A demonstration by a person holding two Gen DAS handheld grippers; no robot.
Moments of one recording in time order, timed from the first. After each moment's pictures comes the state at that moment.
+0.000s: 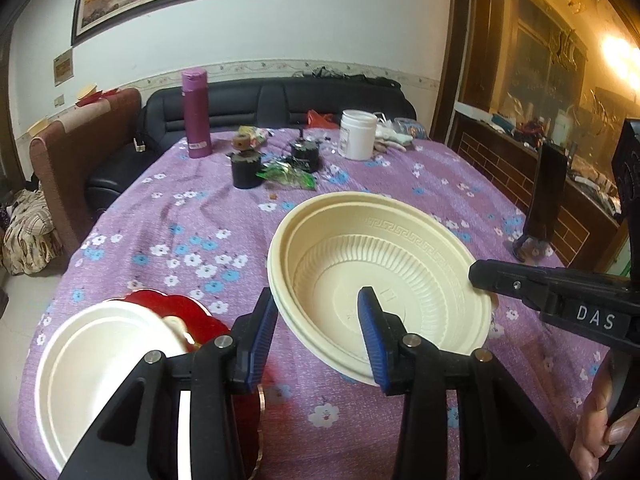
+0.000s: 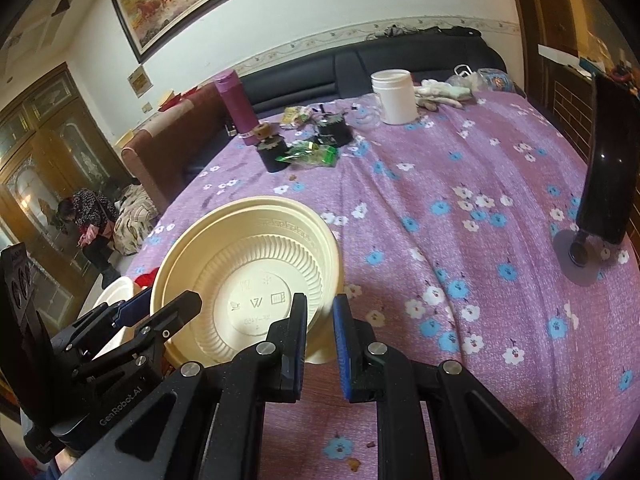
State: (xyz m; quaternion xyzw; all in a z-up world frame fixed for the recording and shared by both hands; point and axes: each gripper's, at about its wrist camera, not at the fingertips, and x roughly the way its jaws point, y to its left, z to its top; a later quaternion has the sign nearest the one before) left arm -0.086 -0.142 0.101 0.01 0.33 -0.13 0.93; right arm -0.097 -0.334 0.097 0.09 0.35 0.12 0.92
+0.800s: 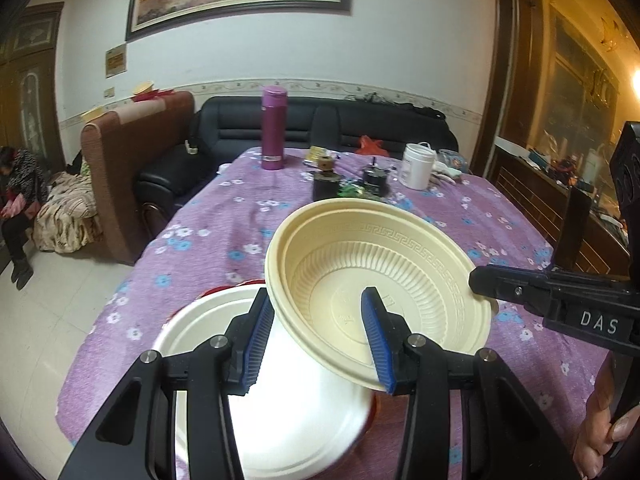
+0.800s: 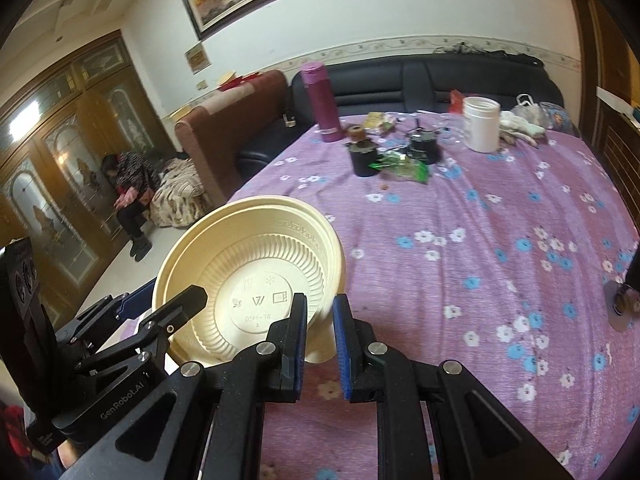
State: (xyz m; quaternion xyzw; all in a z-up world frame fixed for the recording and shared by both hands) left arm -0.126 -0.049 0.125 -0.02 0.30 -0.06 0.95; right arm -0.105 -0.241 0.121 0.04 0.34 0.21 0.92
